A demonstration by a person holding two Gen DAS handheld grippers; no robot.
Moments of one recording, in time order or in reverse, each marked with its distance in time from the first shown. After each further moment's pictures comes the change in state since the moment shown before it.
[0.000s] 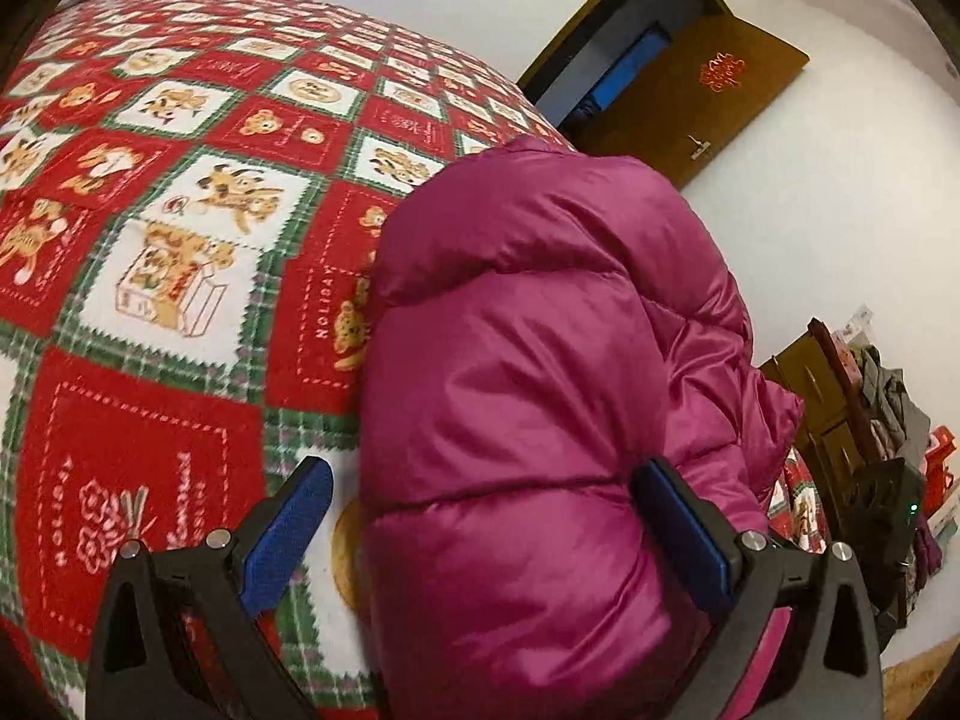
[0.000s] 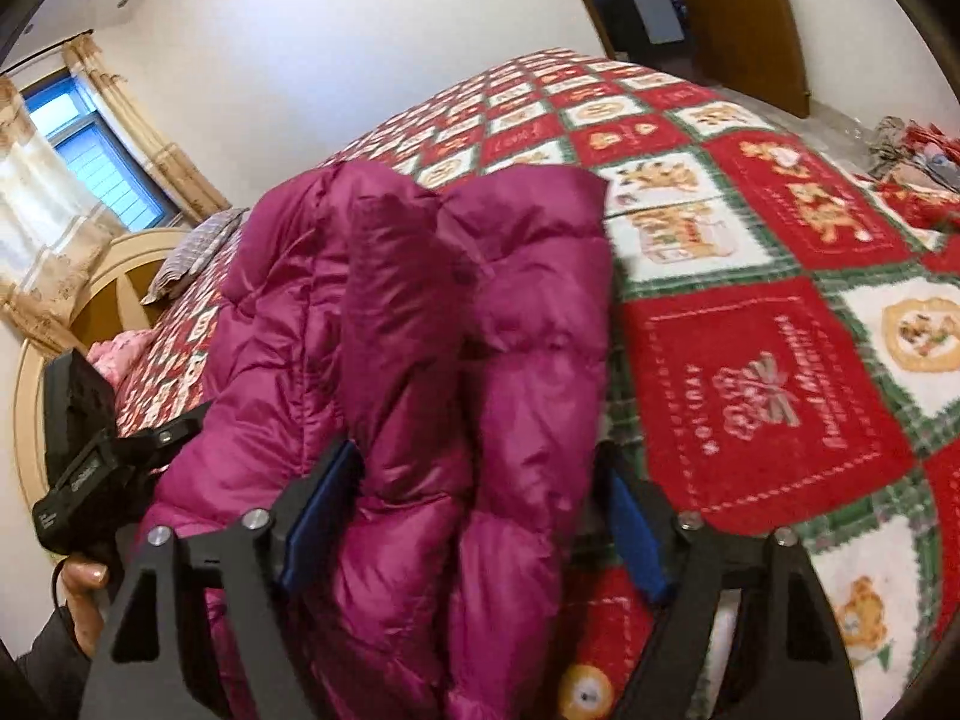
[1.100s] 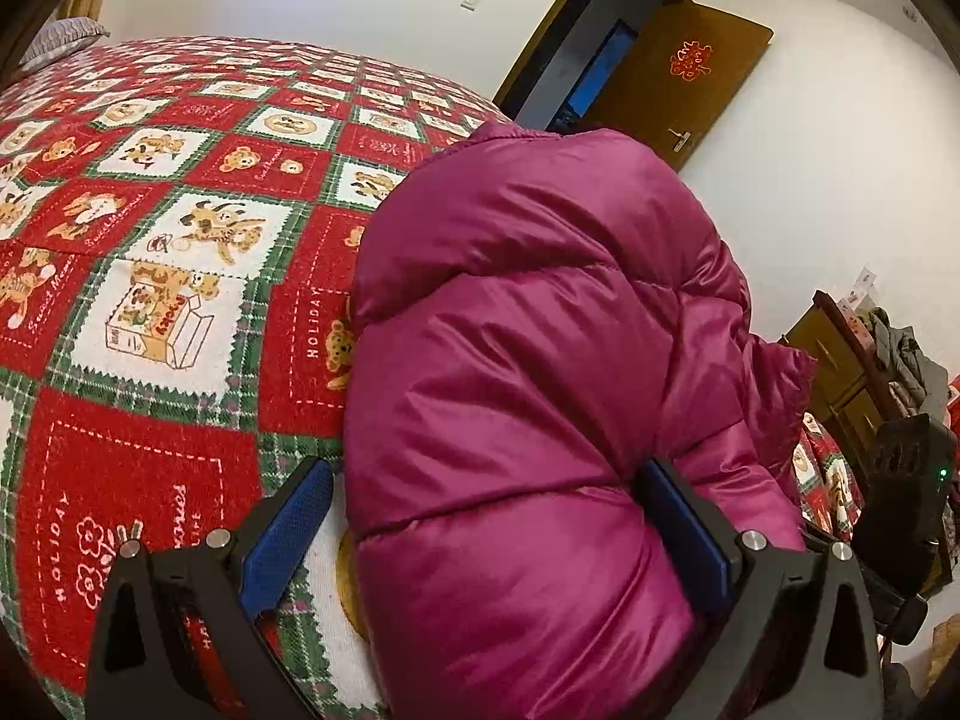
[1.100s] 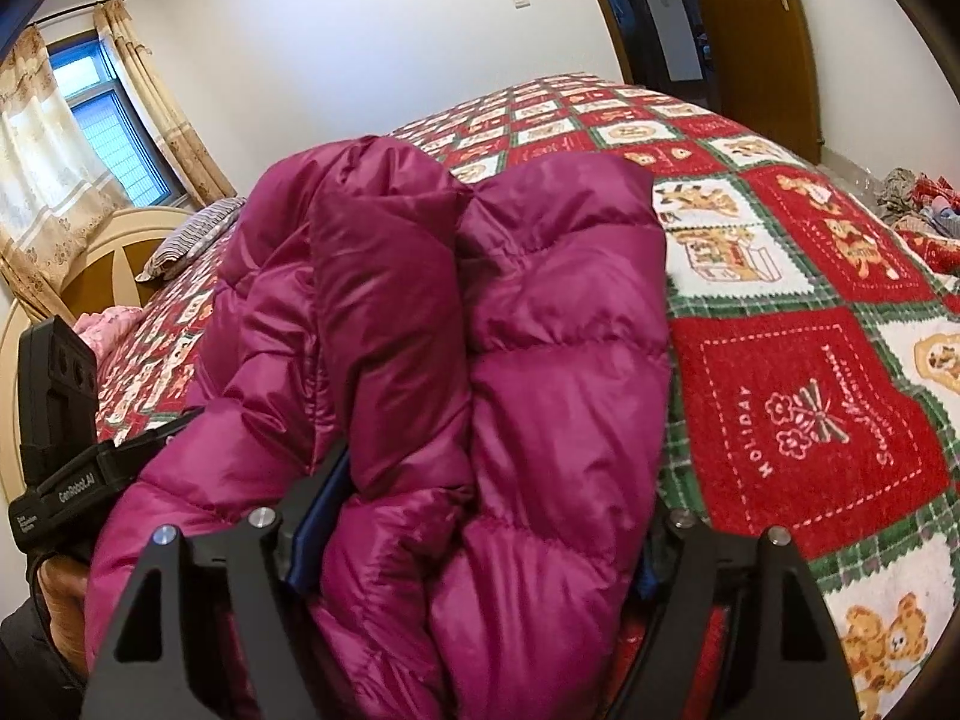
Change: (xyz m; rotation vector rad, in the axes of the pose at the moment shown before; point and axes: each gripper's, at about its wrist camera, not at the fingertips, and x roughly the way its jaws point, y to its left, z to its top) left arm 0.003 -0.002 -0.010 0.110 -0.056 0.028; right arm 0.017 0.020 -0.006 -0.089 -0.051 -0.058
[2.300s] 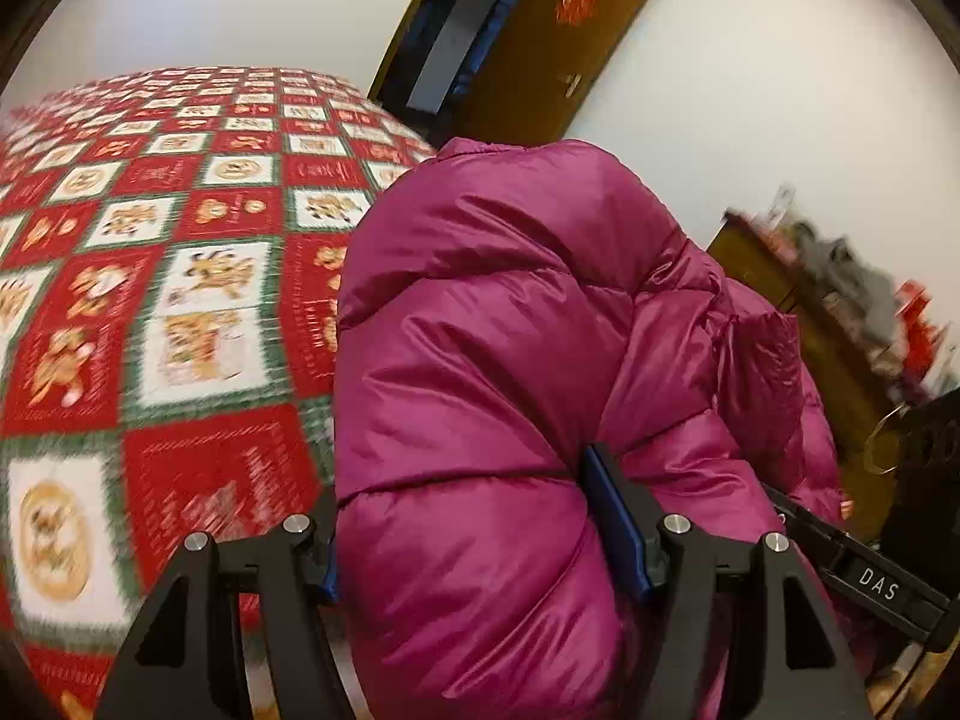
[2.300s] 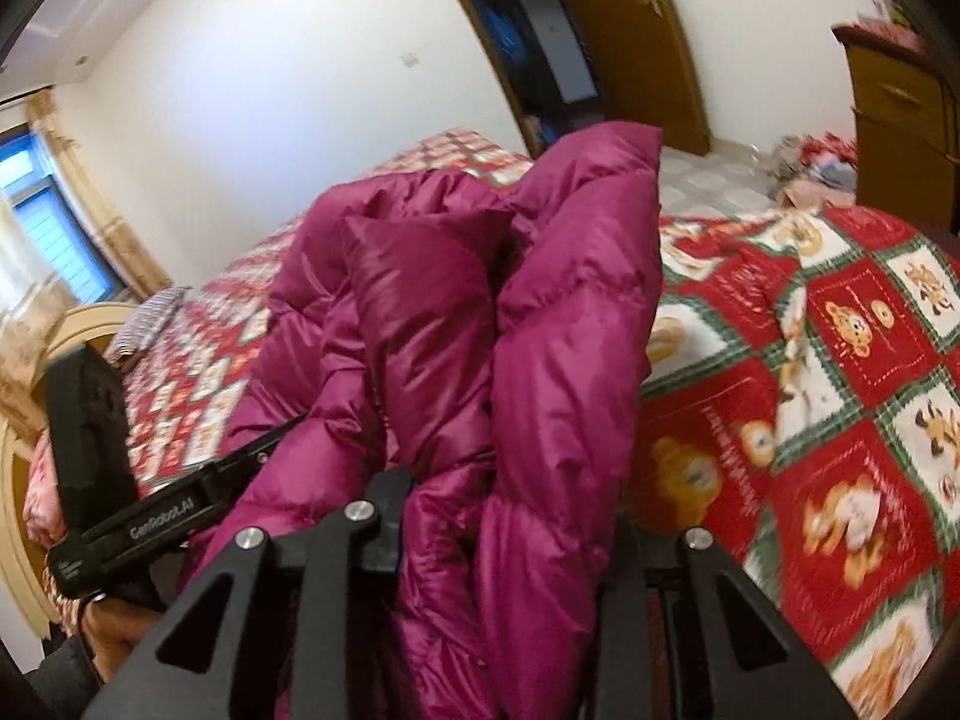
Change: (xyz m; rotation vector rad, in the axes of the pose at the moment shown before) left arm 0.046 -0.163 -0.009 0.193 0.098 -0.111; right arm -0.108 -0.081 0.009 0.200 -0.091 -0.170
